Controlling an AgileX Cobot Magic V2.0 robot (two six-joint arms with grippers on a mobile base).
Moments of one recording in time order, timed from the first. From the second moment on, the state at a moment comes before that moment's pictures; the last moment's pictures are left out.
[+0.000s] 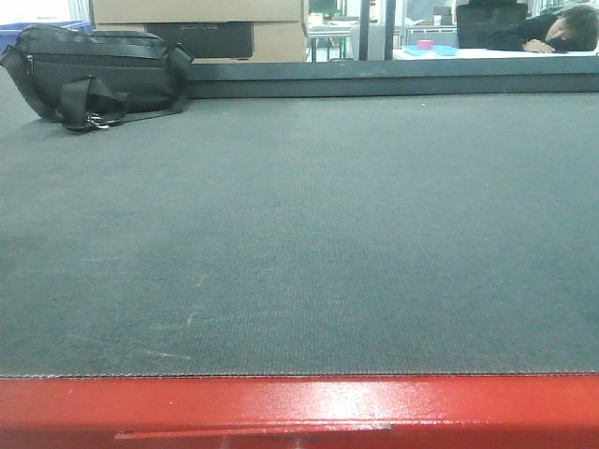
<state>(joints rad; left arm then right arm) 0.00 0.00 0.00 -0.01 0.07 -0.03 0.06 0.00 0.00 0.08 0.03 -0.09</state>
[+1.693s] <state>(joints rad) 0.00 0.80 -0.96 0.01 0.88 -0.03 0.06 0.72 -0.86 0.13 0.87 -0.09</state>
